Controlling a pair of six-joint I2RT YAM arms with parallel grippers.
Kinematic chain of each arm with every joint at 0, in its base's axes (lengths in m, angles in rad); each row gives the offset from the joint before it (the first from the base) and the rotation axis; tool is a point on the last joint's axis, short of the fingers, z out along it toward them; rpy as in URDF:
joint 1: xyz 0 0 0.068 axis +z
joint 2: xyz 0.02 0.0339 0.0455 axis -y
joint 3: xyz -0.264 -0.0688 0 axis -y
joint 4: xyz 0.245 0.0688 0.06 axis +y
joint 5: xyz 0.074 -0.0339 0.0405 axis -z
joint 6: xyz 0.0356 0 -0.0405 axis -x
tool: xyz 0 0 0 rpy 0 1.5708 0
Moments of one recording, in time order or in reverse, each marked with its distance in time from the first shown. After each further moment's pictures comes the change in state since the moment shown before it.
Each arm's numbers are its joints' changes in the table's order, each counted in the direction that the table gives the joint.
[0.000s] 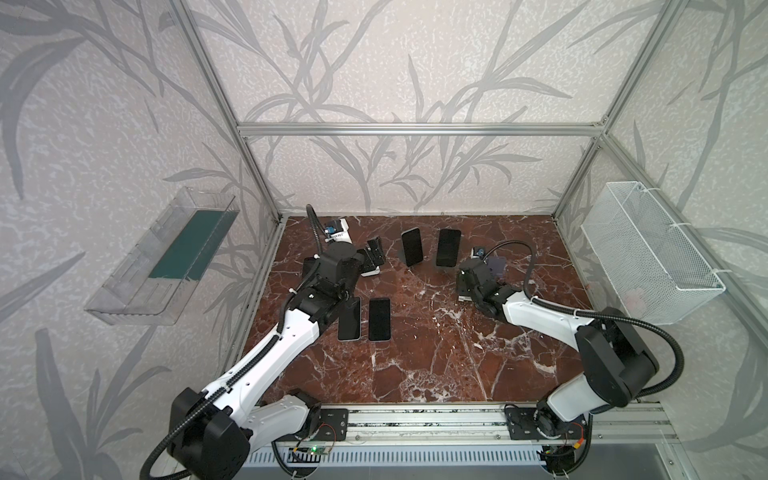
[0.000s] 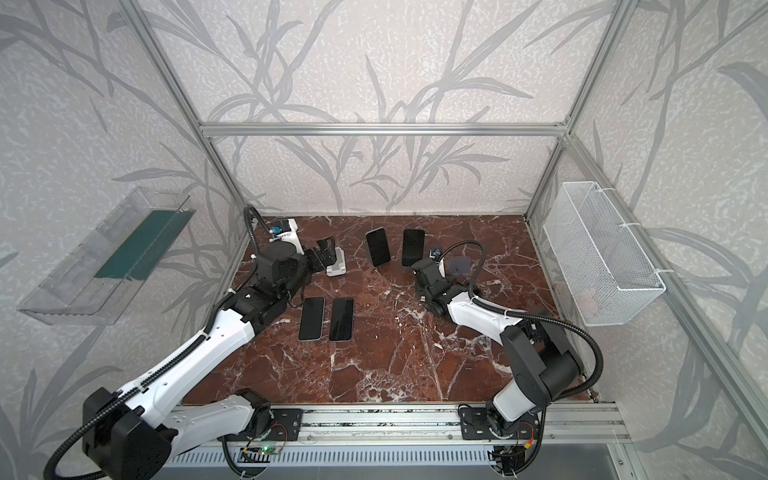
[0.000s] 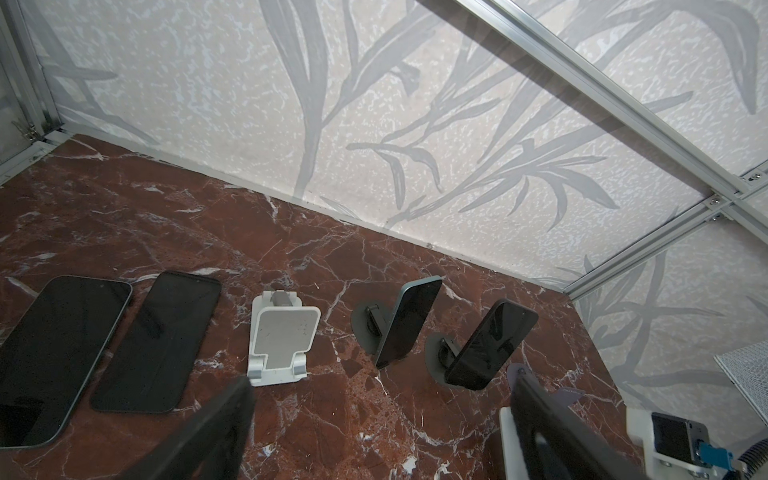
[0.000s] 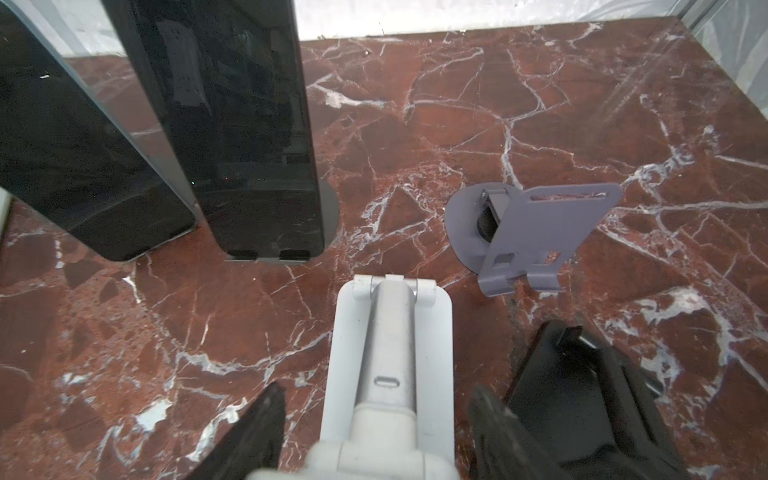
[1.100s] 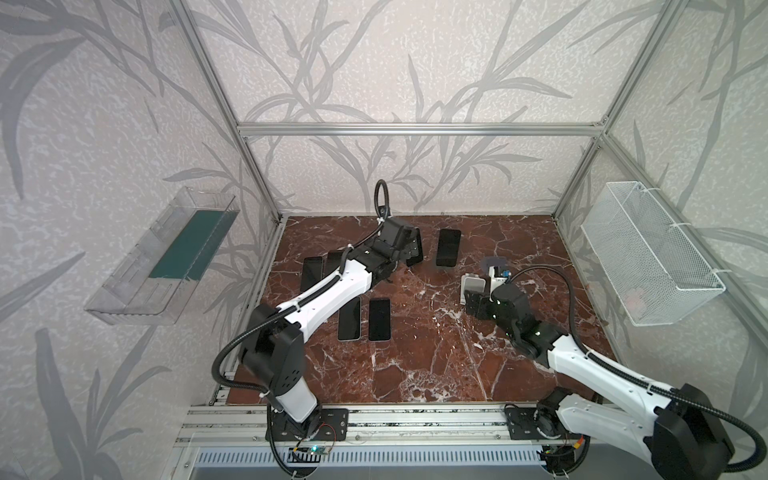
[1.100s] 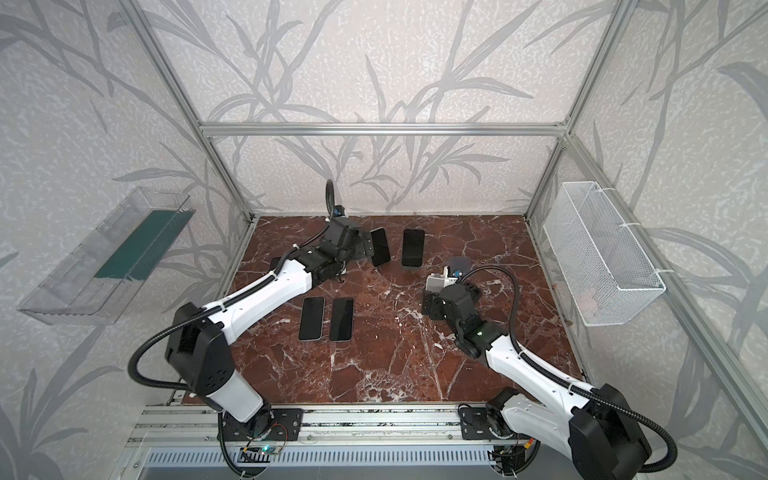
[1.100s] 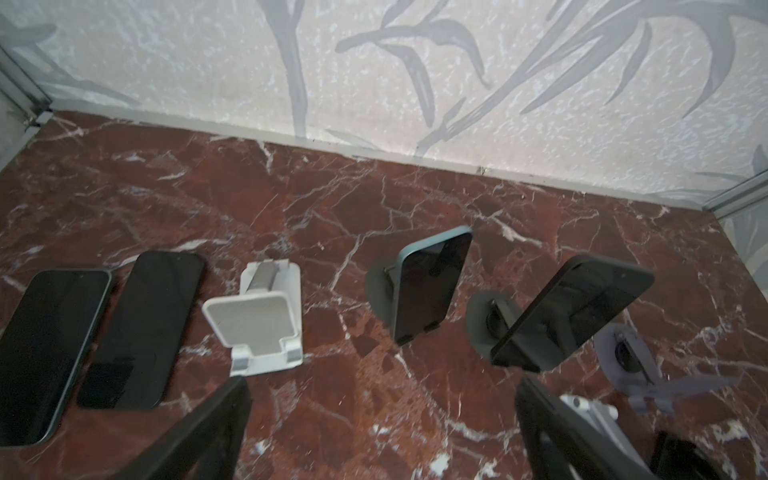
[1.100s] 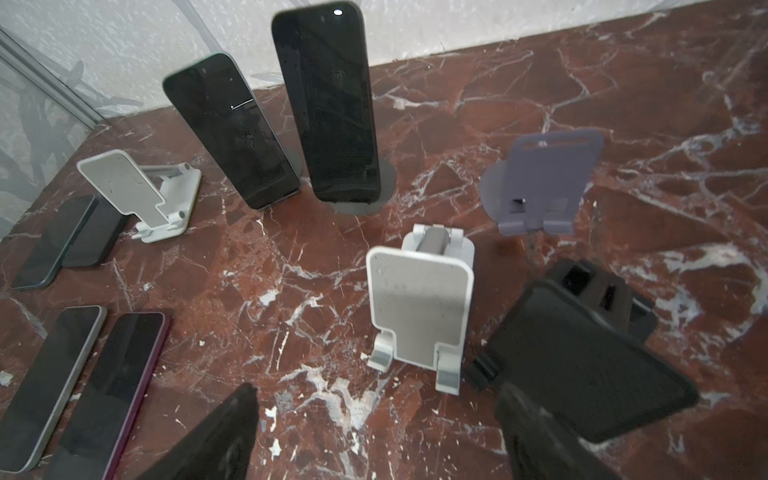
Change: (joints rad) left arm -0.155 -0.566 0.528 0.317 -0.200 -0.008; right arm 0.016 0.549 -0.382 -0.035 -0.192 -0.026
